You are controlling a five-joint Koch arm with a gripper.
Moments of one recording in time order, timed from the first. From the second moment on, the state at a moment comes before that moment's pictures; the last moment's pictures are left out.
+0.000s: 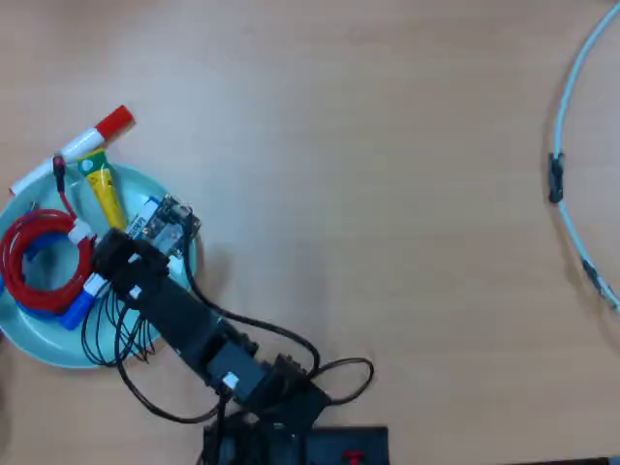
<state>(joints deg) 39.1 83.7 107.3 22.4 -7.3</state>
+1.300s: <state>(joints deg) 44.7 89.6 96.0 58.4 -8.4</state>
